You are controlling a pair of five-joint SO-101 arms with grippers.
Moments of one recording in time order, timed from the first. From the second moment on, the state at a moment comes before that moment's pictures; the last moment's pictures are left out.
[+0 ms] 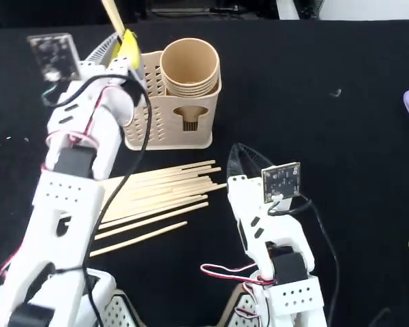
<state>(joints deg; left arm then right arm) 5.0 -35.6 32.5 9.9 15.8 -10.4 -99.5 96.8 25.6 0.3</state>
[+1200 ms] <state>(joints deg) -8.3 -51.3 37.0 44.8 15.8 -10.4 -99.5 96.8 25.6 0.3</state>
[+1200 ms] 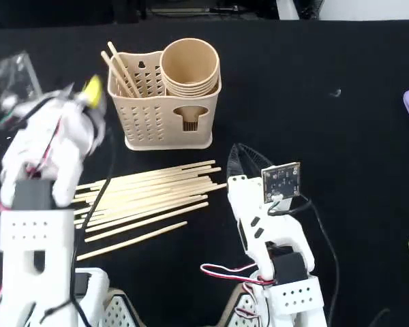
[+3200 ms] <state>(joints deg) -44.0 -70.5 77.7 44.7 19.5 -51.3 -5.1 43.4 50.1 34.2</state>
